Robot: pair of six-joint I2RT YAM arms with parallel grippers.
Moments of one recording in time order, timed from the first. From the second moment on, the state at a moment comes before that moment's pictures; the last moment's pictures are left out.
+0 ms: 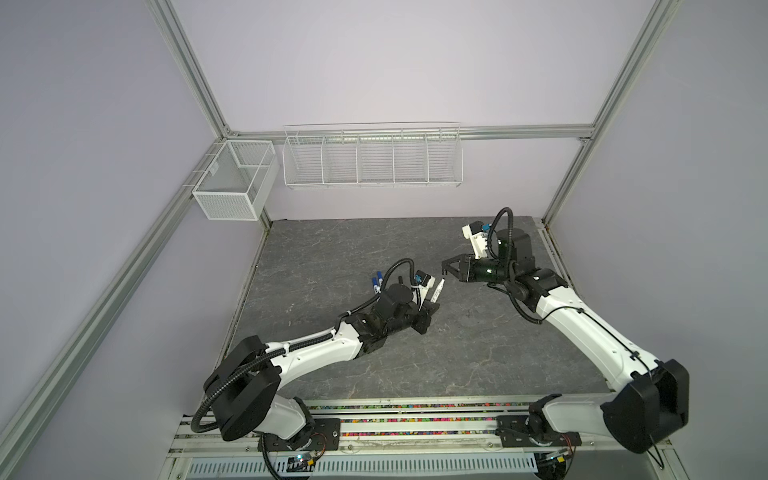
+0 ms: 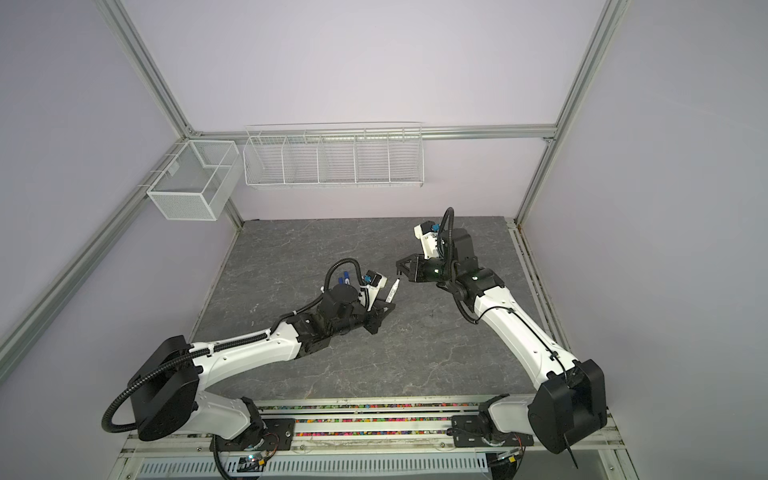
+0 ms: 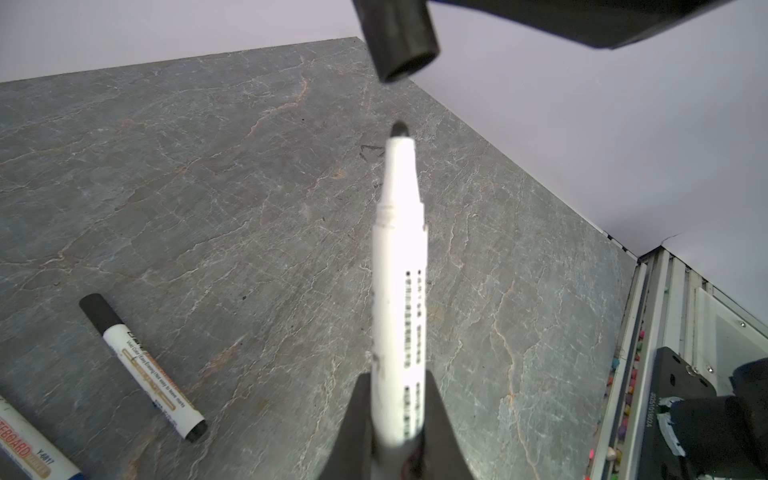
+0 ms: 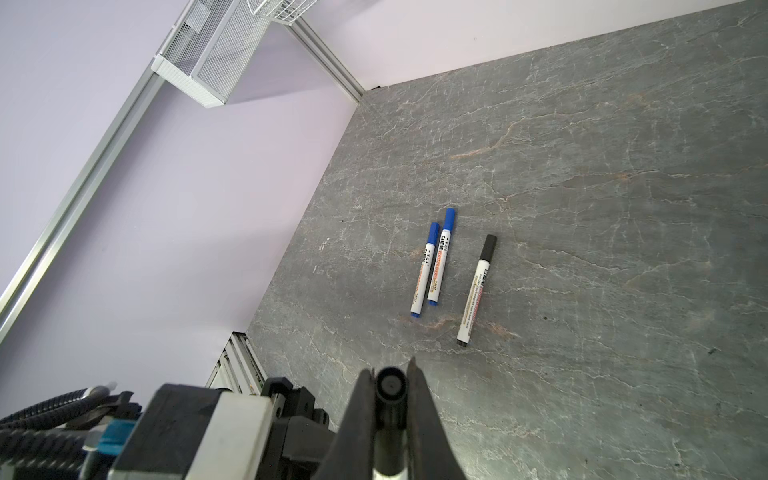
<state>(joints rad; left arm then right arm) -0.96 1.45 0.85 0.17 0.07 -0.26 0.41 1.33 1.14 -0.33 -0.54 0.46</state>
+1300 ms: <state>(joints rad) -0.96 1.45 0.85 0.18 0.04 -0.26 0.42 1.36 1.14 -0.36 -0.55 0.41</state>
